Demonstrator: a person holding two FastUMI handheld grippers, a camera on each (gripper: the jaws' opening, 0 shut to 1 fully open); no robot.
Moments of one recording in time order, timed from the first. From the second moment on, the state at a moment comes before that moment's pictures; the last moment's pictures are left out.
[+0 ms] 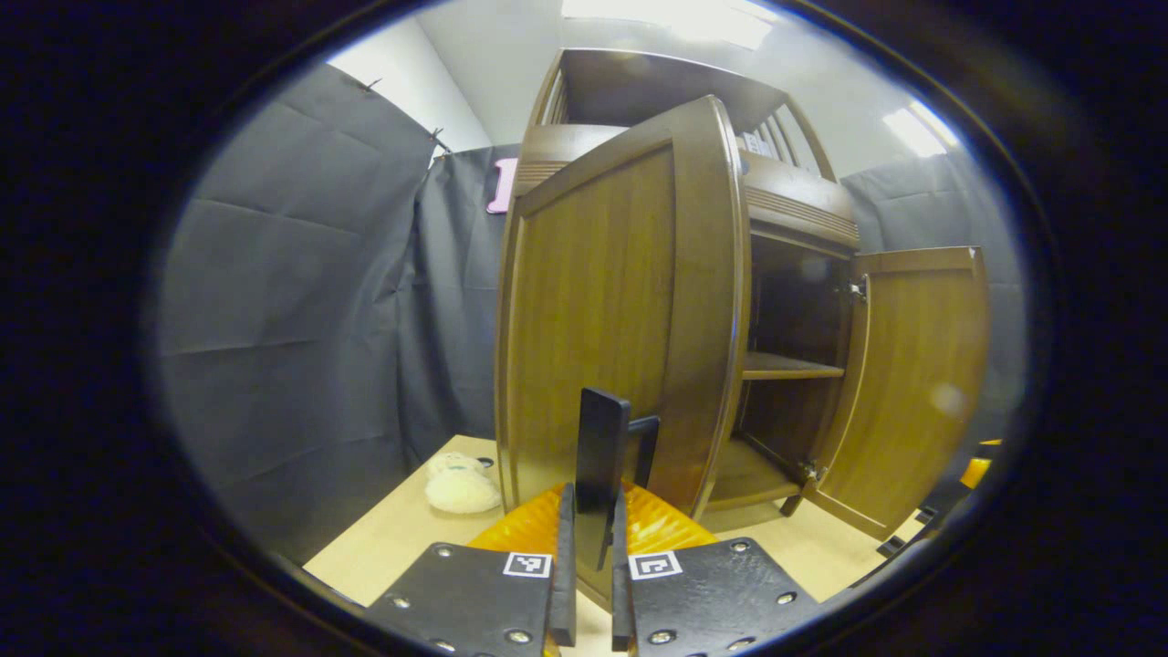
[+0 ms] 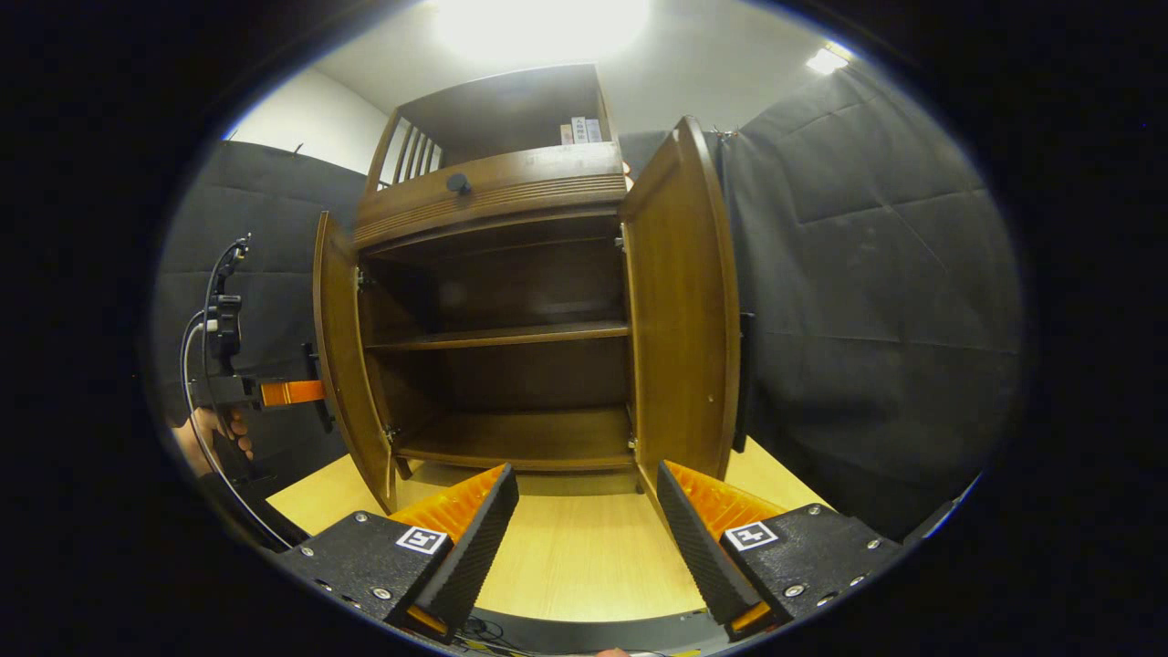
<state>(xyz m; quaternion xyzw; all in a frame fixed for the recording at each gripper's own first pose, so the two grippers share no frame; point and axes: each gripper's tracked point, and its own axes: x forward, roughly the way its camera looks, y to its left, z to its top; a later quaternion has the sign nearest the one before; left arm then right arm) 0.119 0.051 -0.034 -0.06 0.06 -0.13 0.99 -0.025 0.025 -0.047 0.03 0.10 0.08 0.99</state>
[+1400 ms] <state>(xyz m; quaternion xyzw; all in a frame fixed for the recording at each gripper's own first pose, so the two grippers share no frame) 0.088 0.100 -0.005 -0.03 0.00 0.00 1.00 -0.031 0.098 -0.022 0.02 0.07 0.12 0.99</state>
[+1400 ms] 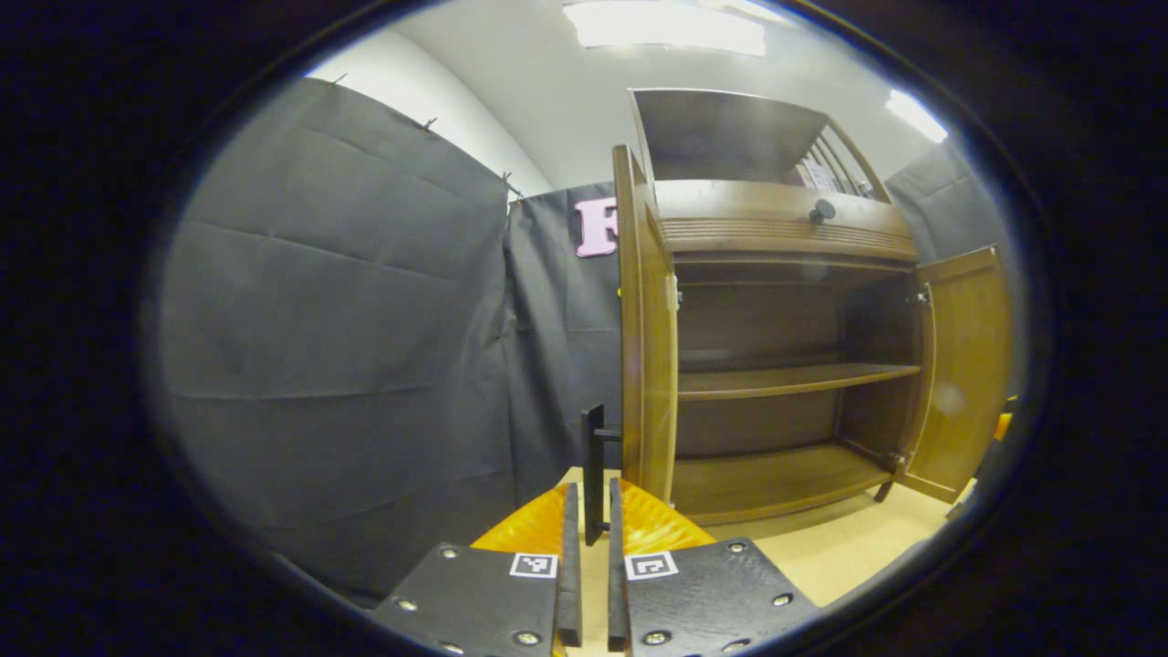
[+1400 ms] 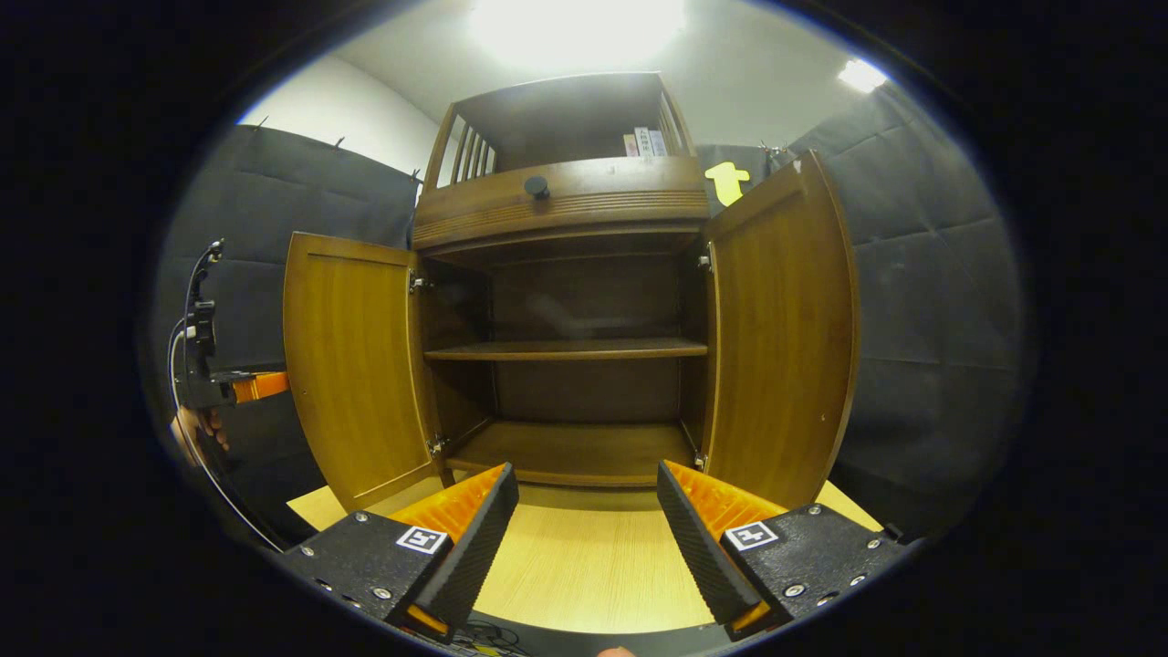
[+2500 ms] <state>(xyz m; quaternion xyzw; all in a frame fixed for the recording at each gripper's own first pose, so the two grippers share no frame) -0.031 0.021 0.026 -0.03 -0.03 -0.07 1.00 -0.143 0.004 0.013 0.01 0.02 0.06 1.00</state>
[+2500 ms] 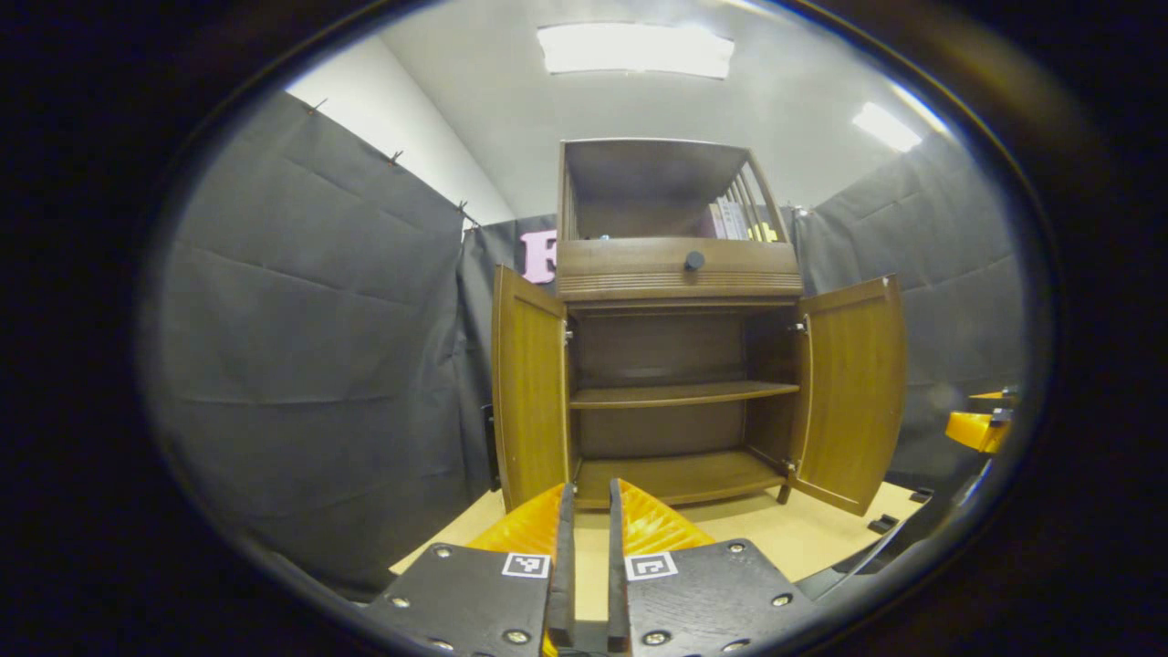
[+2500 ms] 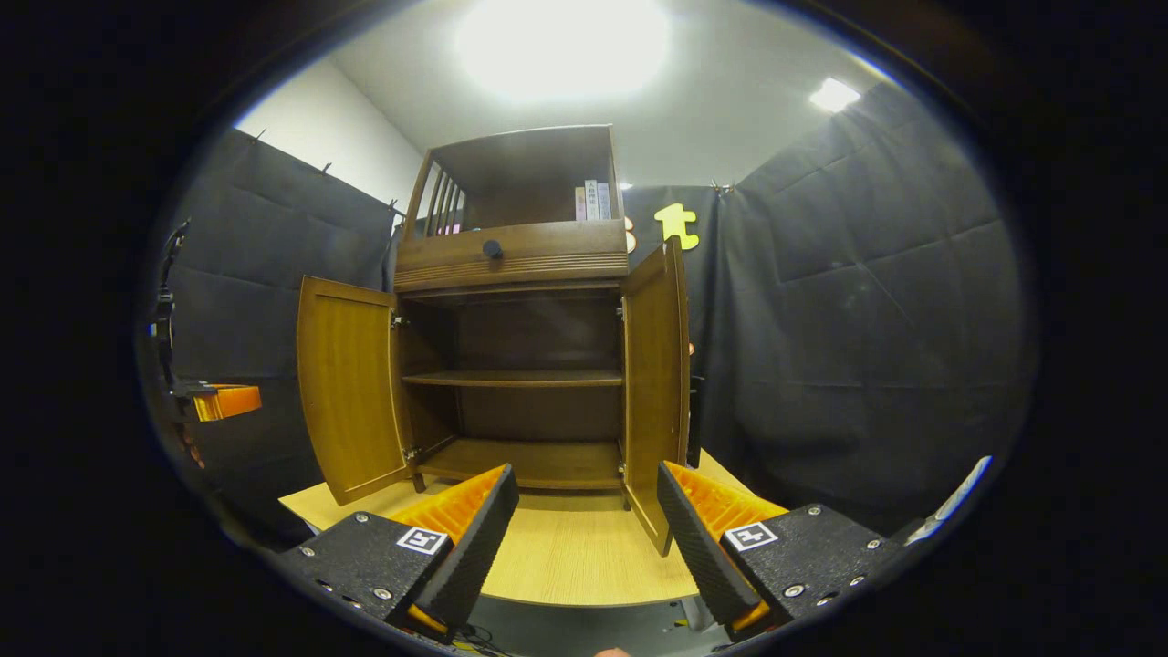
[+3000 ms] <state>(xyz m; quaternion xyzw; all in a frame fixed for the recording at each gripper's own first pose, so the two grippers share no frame) -0.060 0.024 0.017 -0.03 -0.03 -0.04 1.00 -0.159 0.006 0.012 0.02 0.02 0.07 1.00</state>
